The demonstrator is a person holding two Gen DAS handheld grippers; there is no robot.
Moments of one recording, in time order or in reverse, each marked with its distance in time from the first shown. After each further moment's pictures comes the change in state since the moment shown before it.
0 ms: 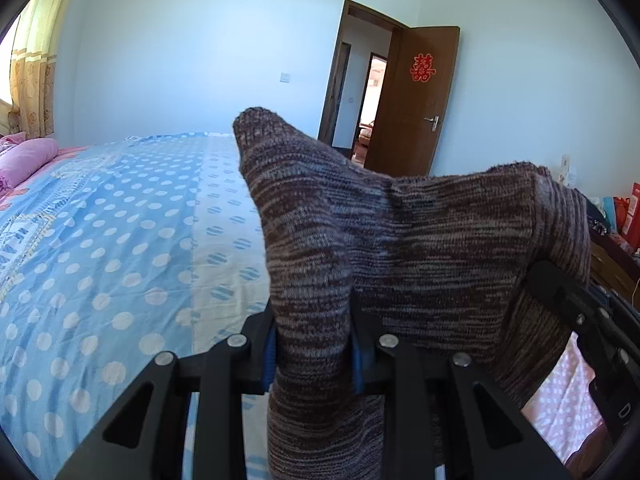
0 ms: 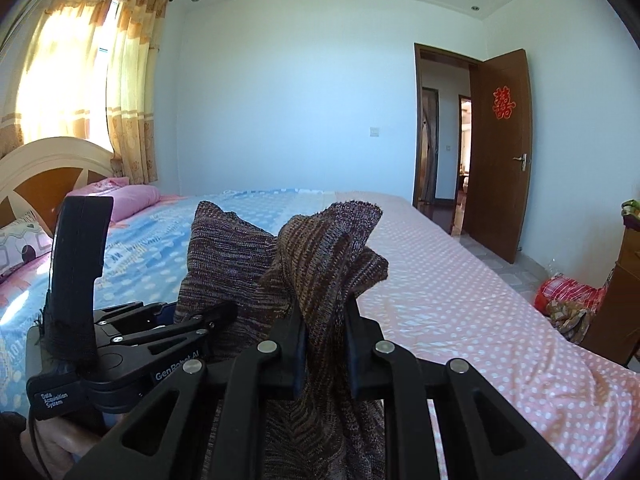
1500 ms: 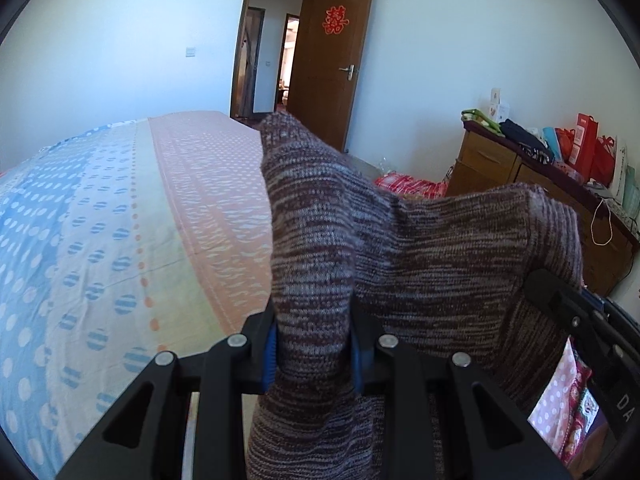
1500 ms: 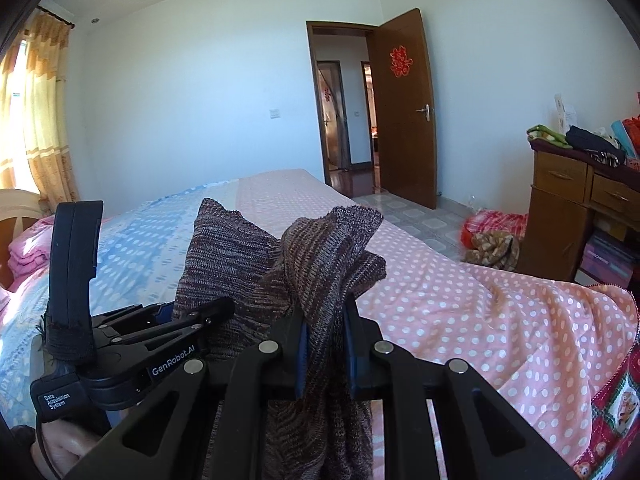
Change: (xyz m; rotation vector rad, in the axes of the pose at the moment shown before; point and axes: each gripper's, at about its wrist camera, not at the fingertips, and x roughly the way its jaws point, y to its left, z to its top) left arm 0.040 -0.148 -0.034 0.176 0.153 -0.211; right arm -0.061 -0.141 -0.054 0.227 0.109 -0.260
